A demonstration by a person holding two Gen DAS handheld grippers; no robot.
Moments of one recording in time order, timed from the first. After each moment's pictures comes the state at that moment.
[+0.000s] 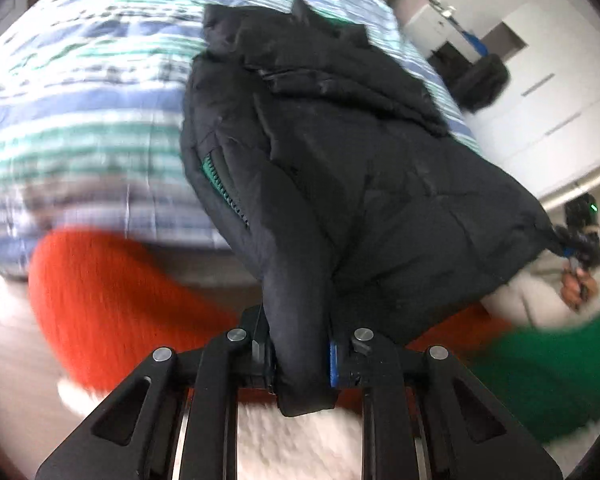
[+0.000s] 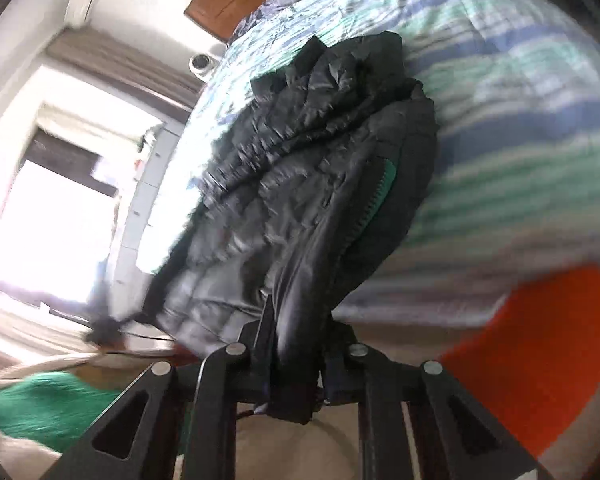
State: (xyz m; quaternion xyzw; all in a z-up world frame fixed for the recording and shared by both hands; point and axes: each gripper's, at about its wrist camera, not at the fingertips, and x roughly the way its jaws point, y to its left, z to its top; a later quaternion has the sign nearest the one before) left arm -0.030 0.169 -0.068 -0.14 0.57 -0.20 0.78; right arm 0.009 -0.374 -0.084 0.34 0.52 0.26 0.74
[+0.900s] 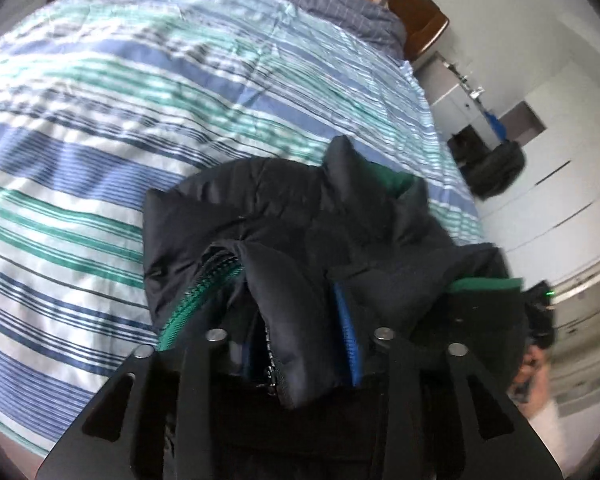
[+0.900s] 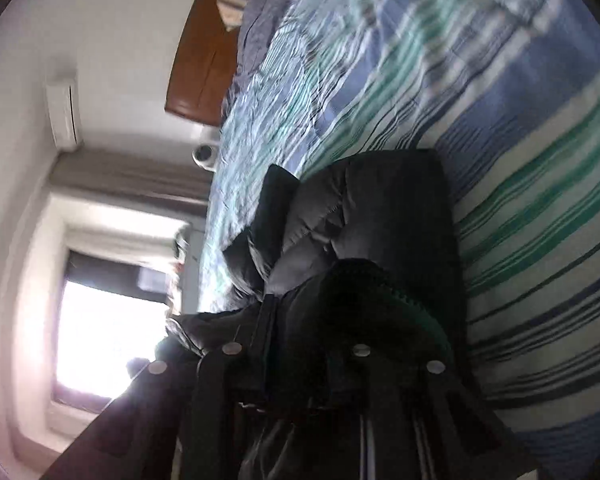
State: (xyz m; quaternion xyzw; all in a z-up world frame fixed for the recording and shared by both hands) left arm 0.271 0.163 -0.098 -0.24 0.50 -0.16 0.82; right arm 0.290 -0.399 -0.201 0.52 0.43 0.23 0.70
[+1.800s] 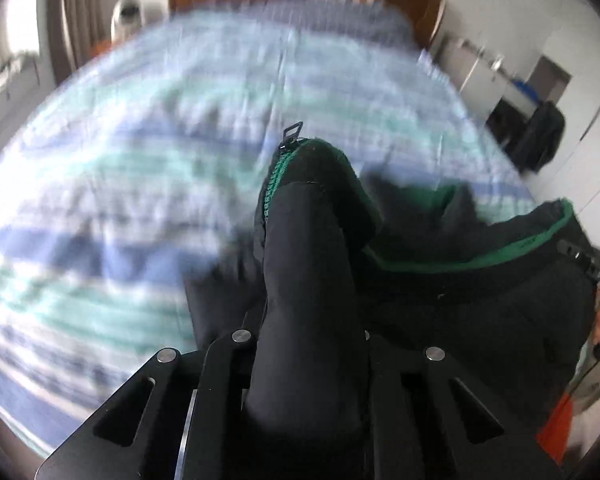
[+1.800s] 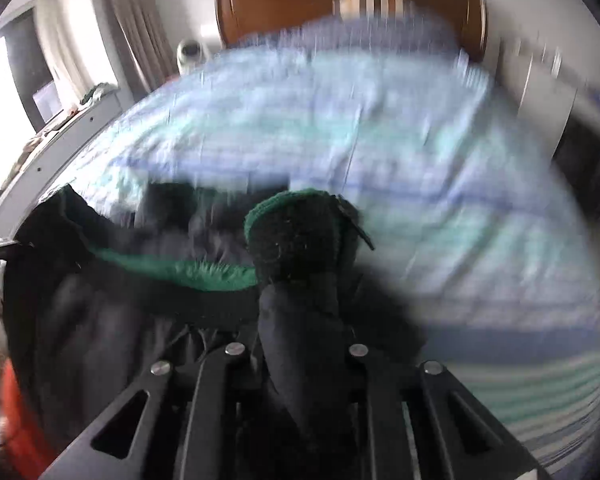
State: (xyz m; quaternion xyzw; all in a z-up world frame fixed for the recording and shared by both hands) left arm 0.290 0.134 -0.056 -0.06 0.45 -0.07 0.89; right arm 0.313 -0.301 -0.057 -0.01 0.40 0.15 0.91
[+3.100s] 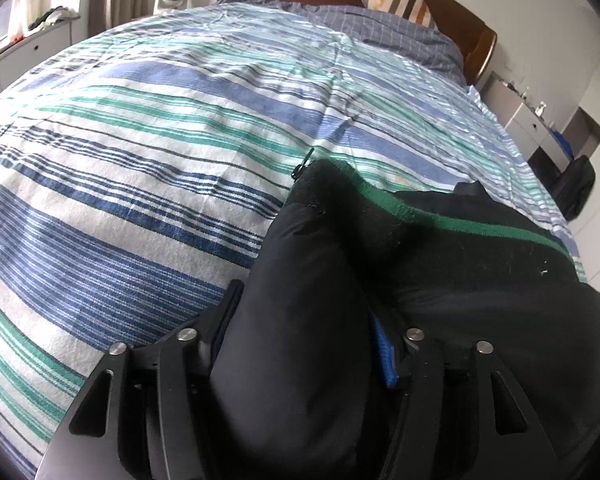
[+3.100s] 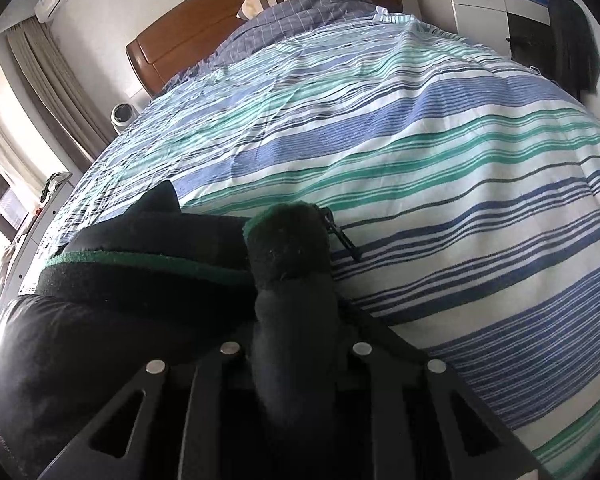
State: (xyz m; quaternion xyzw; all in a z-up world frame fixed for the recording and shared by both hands) left arm 0.364 0.156 -0.196 -0.14 0.44 -0.01 0.89; right arm 0.390 -0.330 -0.229 0.20 0.43 0.09 0.88
